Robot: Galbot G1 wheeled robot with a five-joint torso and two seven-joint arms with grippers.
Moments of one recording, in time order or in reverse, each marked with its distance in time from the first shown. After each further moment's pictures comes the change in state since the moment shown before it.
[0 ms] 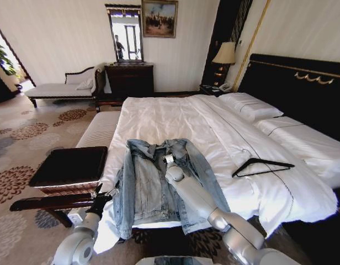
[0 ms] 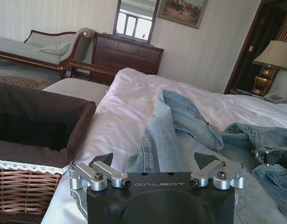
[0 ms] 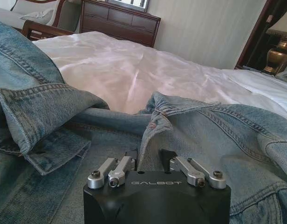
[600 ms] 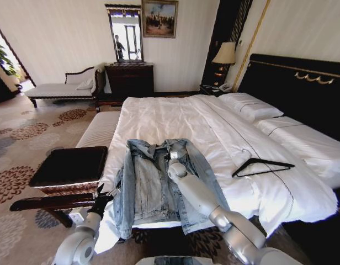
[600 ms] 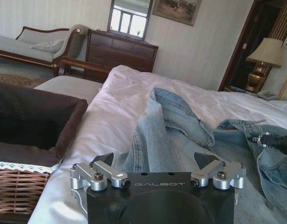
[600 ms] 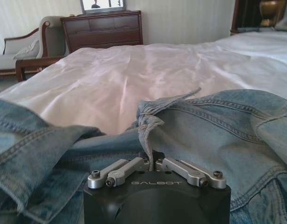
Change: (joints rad) left arm -0.006 0.003 0.032 -0.019 0.012 0.019 -0.009; right arm 0.015 -0.031 0.098 0.051 0.321 0.039 -0.017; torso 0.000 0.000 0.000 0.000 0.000
